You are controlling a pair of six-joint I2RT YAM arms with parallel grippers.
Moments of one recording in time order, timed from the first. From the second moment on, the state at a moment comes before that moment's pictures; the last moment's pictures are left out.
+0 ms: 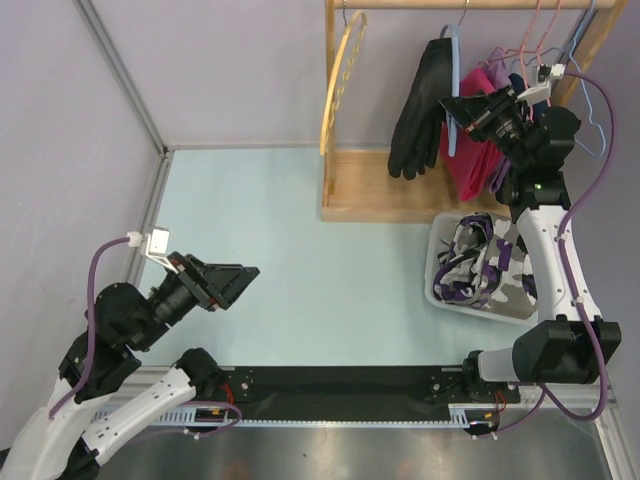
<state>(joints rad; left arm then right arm) -0.76 0.37 0.95 -0.62 -0.06 -0.78 -0.03 1.36 1.43 0.16 -0.57 0.93</state>
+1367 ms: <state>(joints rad) -0.76 0.42 0.98 -0.60 0.05 -0.76 0.14 0.94 1.13 0.15 -0.51 0.98</state>
